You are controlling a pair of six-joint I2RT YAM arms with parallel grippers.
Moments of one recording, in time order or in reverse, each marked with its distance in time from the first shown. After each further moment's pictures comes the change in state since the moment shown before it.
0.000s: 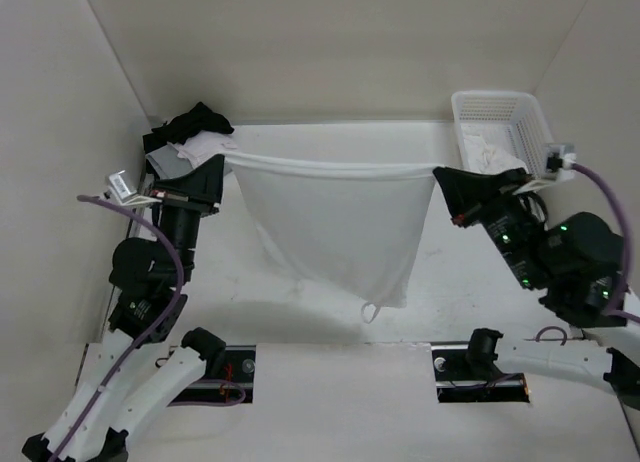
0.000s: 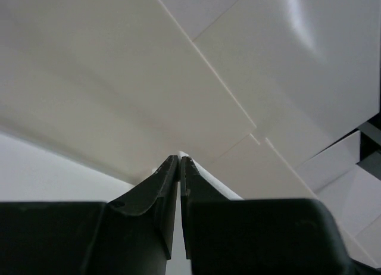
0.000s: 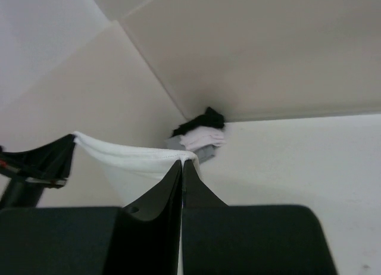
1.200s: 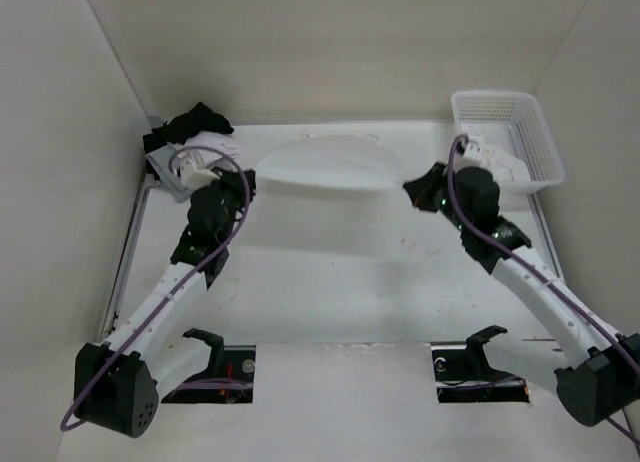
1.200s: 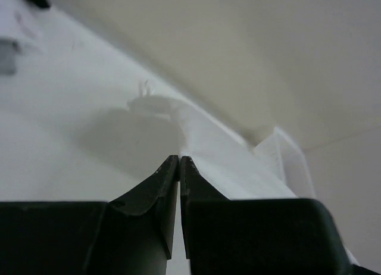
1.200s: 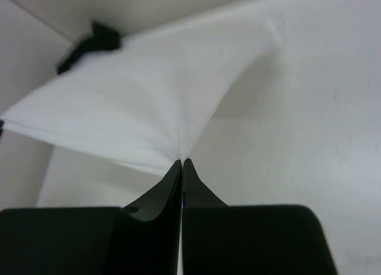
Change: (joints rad) left arm 0.229 0.494 -0.148 0.192 0.119 -0.027; right arm -0.783 0.343 -0.304 0.136 -0.673 0.196
